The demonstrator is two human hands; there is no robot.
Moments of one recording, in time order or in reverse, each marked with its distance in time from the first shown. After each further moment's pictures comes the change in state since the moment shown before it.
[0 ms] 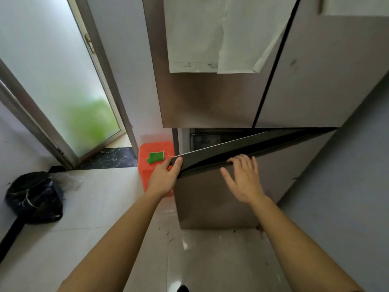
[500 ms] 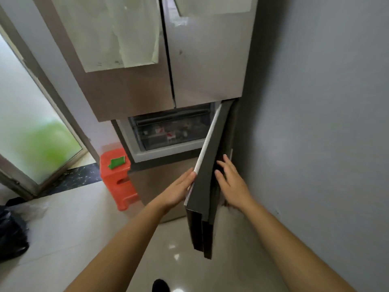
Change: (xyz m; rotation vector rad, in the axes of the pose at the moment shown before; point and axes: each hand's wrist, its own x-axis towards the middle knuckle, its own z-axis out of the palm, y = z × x) left_hand -0.196 0.081 0.175 -0.166 -0.673 0.153; right_hand -0.228 0.102 -0.092 0.507 0.023 0.302
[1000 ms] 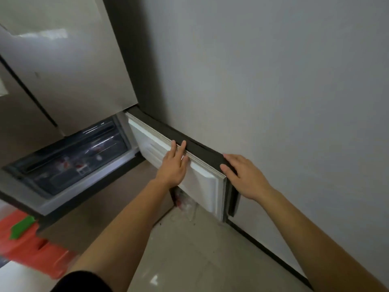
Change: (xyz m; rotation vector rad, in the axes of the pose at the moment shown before) left_hand 0.108 0.086 0.182 0.795 -0.109 0.379; right_hand -0.144 0.087 -0.179 -0.325 0.252 0.339
